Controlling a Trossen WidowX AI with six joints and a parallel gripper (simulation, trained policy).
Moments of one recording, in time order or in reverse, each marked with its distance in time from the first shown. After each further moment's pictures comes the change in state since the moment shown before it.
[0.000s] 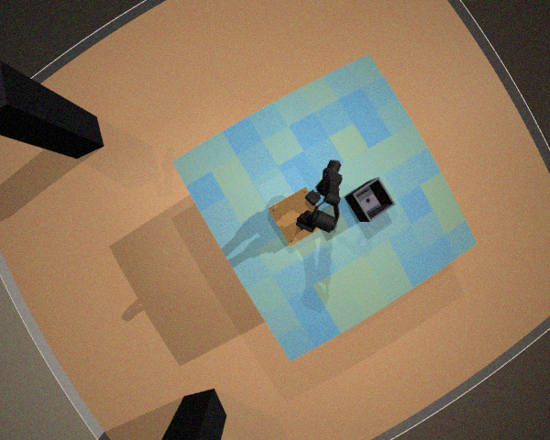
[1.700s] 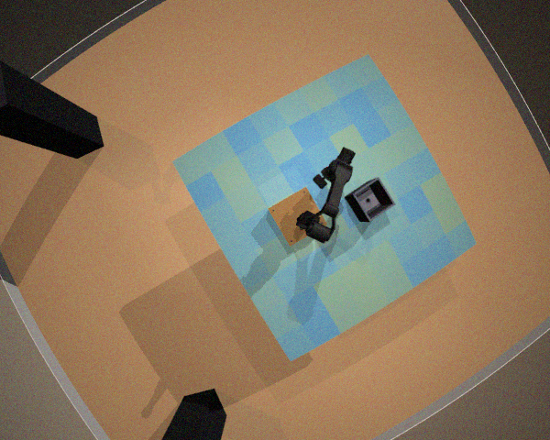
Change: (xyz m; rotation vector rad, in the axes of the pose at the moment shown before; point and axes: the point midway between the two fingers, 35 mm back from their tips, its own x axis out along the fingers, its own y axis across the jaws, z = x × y) arm -0.103 0.075 -0.033 0.043 0.255 0.325
